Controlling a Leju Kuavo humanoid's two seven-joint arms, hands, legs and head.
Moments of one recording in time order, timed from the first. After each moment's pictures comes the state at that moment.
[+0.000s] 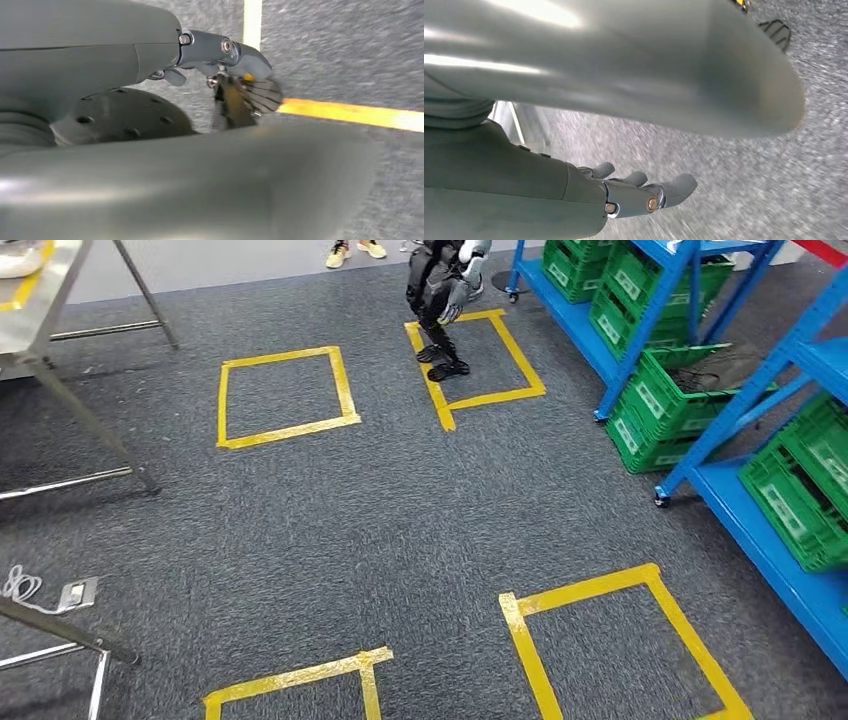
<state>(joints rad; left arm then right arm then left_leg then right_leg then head) -0.11 -0.02 -0.91 -0.21 1.16 0.28 -0.19 -0.12 0.01 -0.35 -0.18 -0.06 -0.15 0.09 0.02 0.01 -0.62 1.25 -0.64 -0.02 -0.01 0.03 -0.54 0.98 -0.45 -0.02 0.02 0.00</state>
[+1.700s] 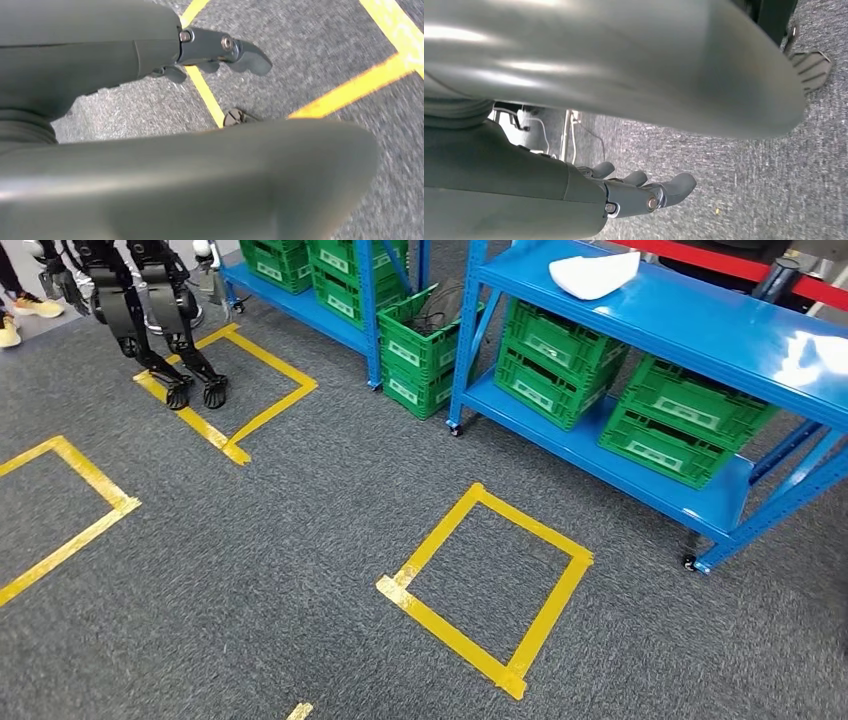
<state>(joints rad) -0.12 0.05 -0.93 -0.21 1.15 0.30 -0.12 -0.10 0.06 -0.30 -0.18 -0.07 -0.11 0.04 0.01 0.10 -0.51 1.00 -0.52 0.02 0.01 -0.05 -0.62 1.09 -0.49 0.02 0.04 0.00</state>
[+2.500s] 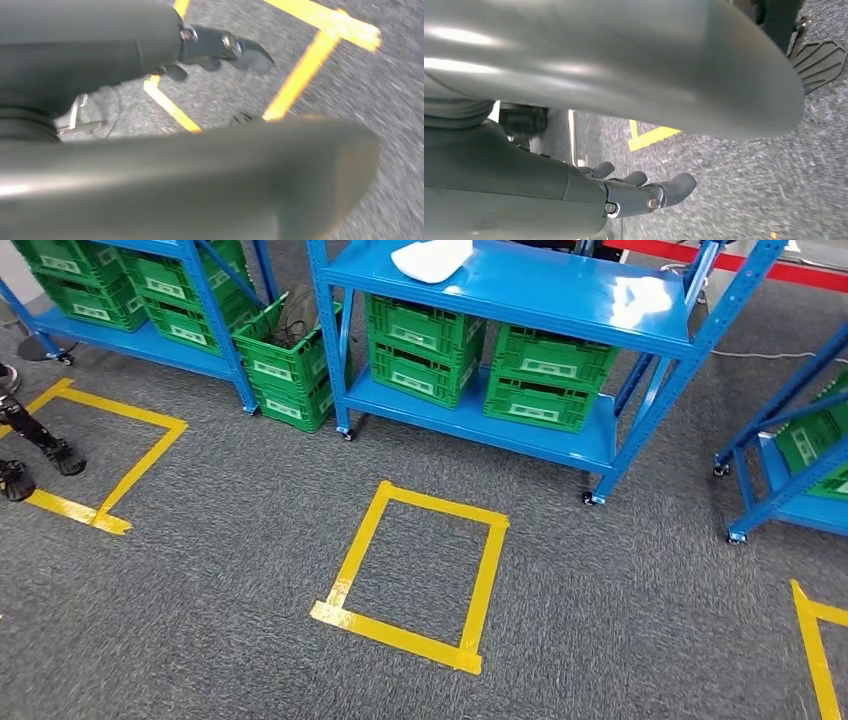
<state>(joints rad) -0.12 0.05 -0.97 -0.21 1.11 0.33 -0.13 -0.10 0.05 -0.27 -0.18 -0.07 -0.13 0.08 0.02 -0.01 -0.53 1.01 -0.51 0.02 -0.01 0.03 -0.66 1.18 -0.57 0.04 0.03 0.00</state>
